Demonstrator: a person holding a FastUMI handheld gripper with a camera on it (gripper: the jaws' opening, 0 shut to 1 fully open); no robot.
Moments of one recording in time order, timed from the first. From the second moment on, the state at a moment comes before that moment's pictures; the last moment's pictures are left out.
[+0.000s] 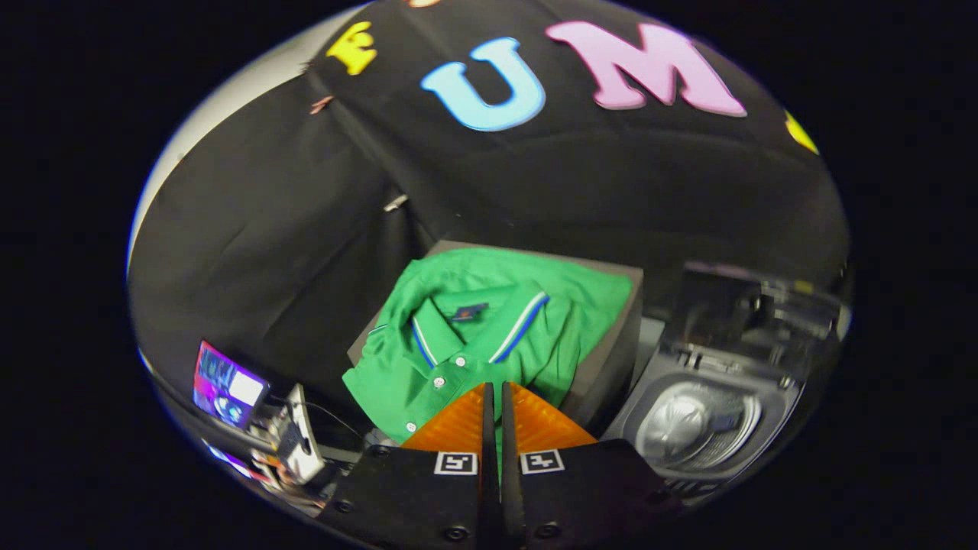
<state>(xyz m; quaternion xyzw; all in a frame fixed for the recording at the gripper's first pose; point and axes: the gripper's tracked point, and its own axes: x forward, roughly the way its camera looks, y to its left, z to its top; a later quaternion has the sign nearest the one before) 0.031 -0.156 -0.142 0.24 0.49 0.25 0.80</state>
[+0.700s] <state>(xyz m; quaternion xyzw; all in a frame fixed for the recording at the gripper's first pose) 0.021 -0.088 -0.193 -0.09 0.49 0.18 0.85</state>
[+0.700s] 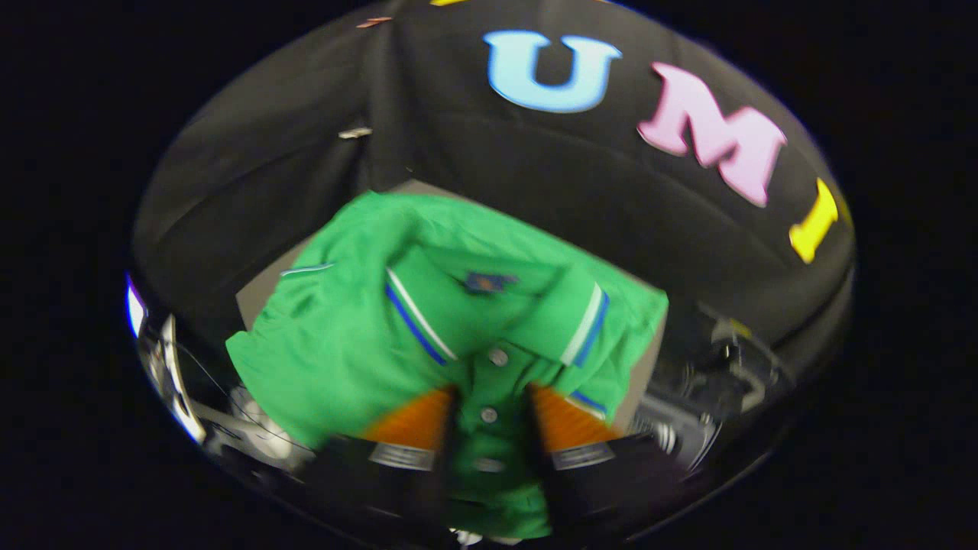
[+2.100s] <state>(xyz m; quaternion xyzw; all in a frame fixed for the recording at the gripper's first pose) 0.044 -0.356 -0.136 0.11 0.39 0.13 0.90</state>
